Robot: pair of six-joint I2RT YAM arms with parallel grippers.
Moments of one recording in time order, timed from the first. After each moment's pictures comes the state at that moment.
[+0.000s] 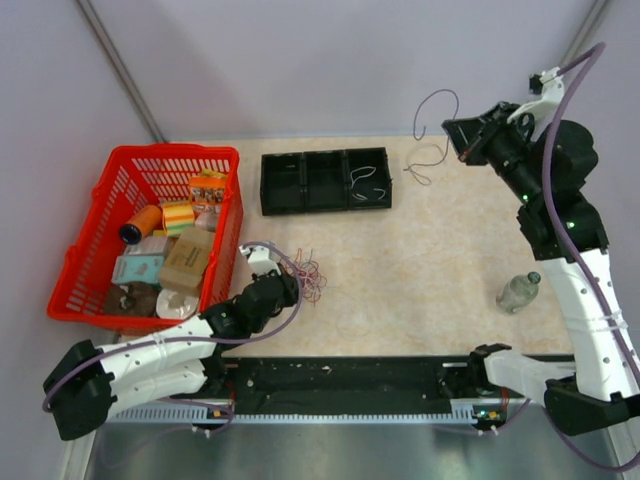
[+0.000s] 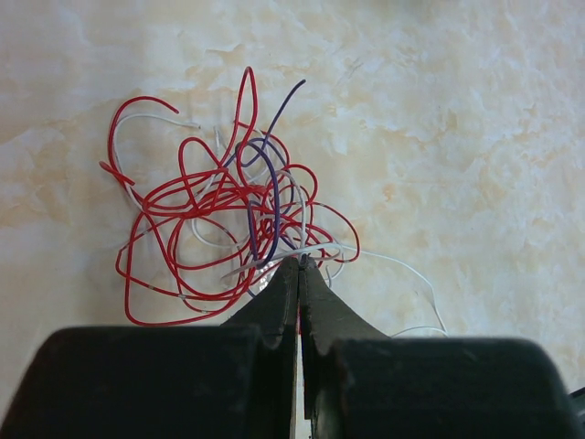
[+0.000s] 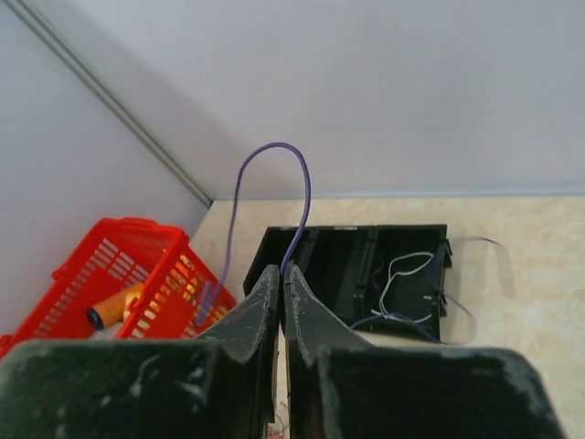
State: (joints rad) left arm -0.93 0.90 0.34 0.06 -0.49 -0.81; right arm 0.26 1.09 1.56 -0.40 -0.13 0.45
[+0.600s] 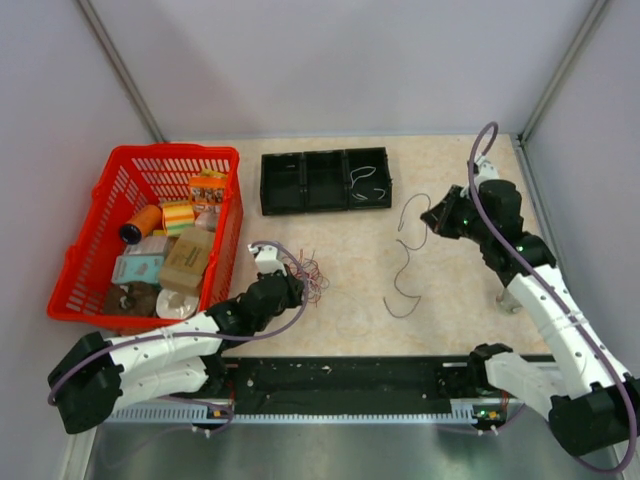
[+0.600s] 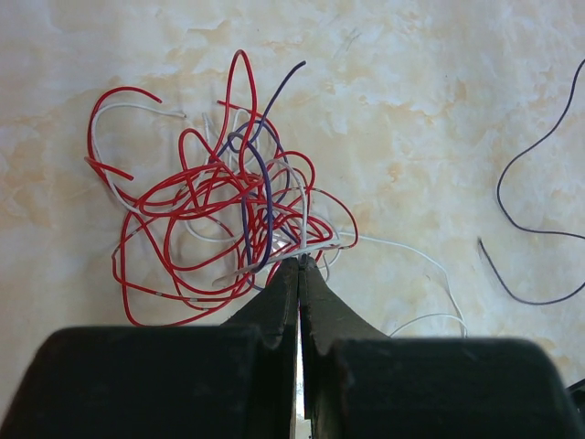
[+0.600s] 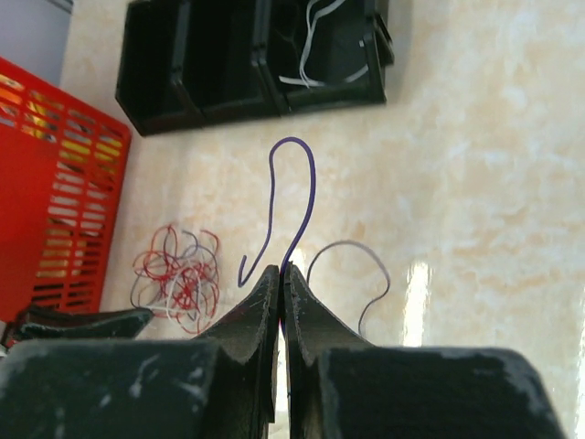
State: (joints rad) left arm -0.93 0.96 0.34 0.10 -0.44 -0.76; right arm 0.26 1.00 0.99 -0.42 -0.16 0.50
